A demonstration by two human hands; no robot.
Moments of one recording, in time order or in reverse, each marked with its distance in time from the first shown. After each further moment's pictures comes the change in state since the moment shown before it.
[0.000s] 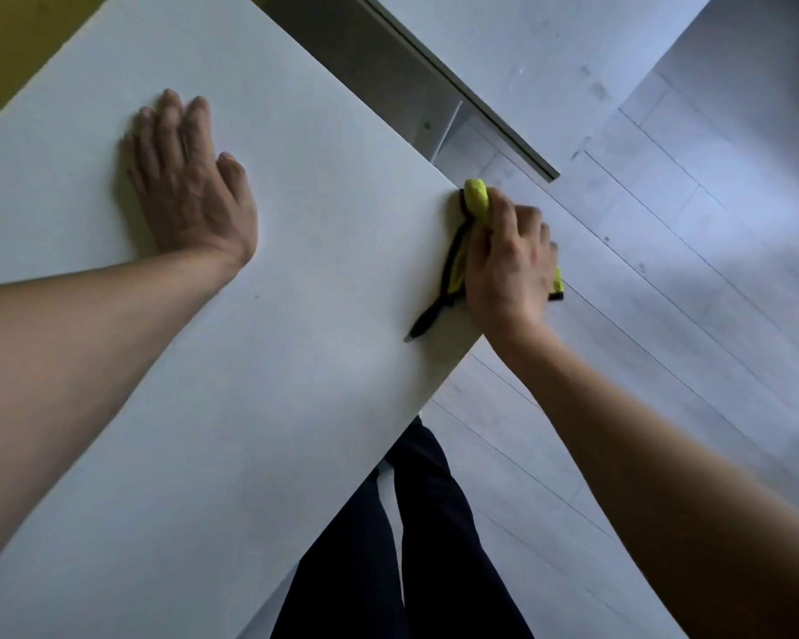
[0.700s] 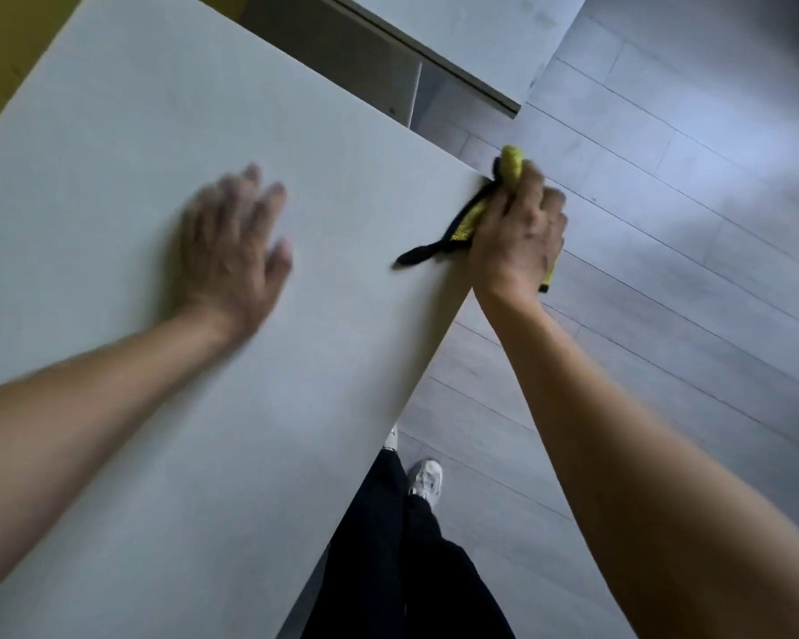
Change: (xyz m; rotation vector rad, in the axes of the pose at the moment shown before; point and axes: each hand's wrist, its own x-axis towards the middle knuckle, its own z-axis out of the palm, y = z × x) left_hand -0.073 -0.018 -0.012 -0.073 -0.167 0.644; right_hand -0.030 0.006 0.007 0.119 0.182 0.492
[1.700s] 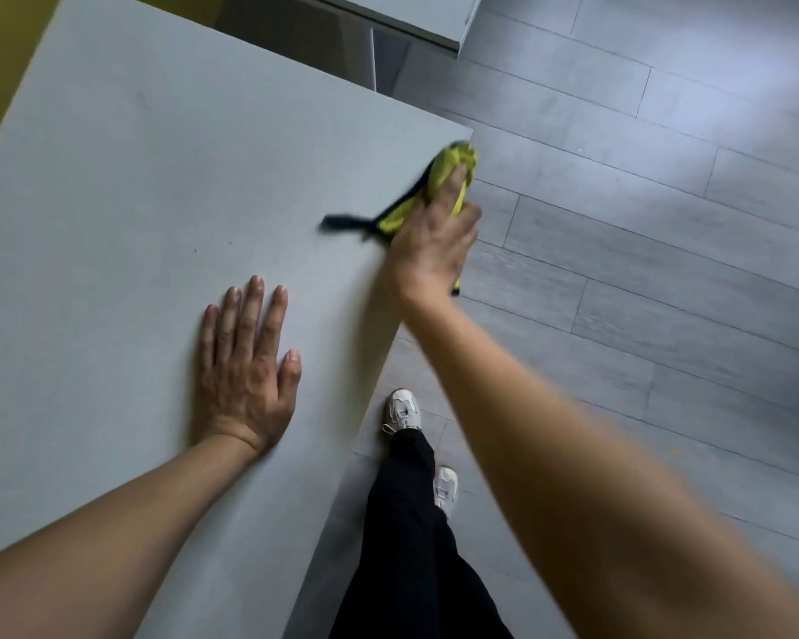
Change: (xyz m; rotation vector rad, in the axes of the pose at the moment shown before) left_hand -0.153 0.043 0.005 0.030 -0.051 0.019; right_hand -0.100 -0.014 0.003 0.184 -0.135 0.210
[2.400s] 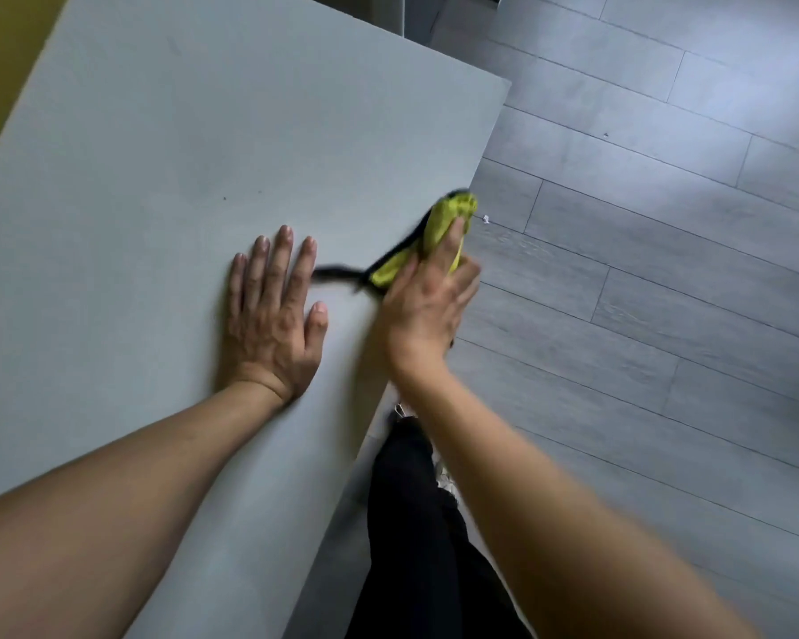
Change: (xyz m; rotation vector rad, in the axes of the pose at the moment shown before) left_hand 0.001 -0.002 0.005 -0.007 0.060 0.029; right_hand -0.114 0.039 0.014 0.070 -0.001 -0.011
